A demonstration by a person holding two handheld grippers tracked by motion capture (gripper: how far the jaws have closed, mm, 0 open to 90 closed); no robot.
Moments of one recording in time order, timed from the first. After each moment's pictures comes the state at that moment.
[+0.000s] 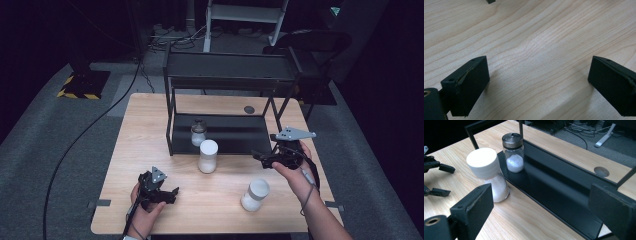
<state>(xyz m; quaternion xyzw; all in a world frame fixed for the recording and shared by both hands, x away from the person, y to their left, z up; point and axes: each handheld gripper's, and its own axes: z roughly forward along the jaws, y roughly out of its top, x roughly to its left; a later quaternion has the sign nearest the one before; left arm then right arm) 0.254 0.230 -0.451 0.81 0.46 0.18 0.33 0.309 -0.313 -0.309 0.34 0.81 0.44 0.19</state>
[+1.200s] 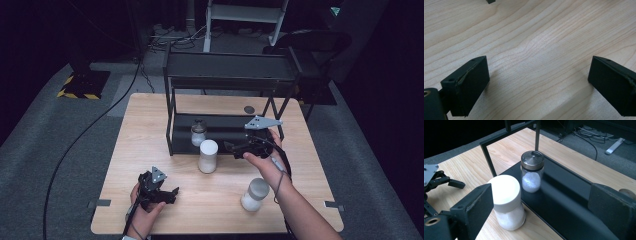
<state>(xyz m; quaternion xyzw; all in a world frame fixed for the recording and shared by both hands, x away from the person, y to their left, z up) 0.255 0.230 -0.450 0.81 0.46 0.18 0.33 0.336 -0.239 -0.300 0.31 0.82 0.44 0.19</state>
